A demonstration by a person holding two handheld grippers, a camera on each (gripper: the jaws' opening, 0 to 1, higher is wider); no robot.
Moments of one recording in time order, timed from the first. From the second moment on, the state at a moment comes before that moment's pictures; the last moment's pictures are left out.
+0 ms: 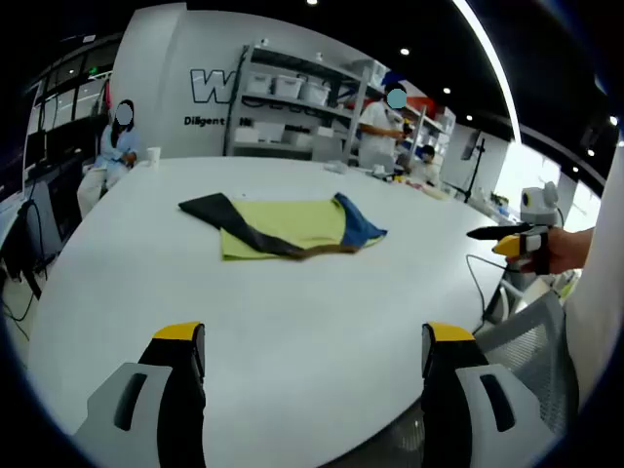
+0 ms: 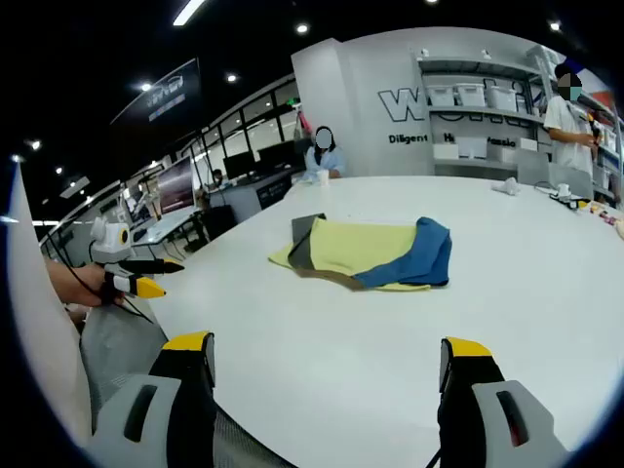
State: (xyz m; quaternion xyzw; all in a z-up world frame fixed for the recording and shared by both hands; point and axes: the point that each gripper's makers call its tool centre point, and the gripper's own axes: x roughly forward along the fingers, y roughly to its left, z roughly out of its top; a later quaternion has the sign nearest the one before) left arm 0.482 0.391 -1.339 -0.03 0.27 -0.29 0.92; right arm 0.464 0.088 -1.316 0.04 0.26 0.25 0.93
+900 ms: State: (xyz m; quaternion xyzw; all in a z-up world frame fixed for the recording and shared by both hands) left arm 0.480 0.391 -1.341 -0.03 0.27 -0.29 0.92; right arm 0.465 0.088 -1.318 0.04 0.26 0.24 0.93
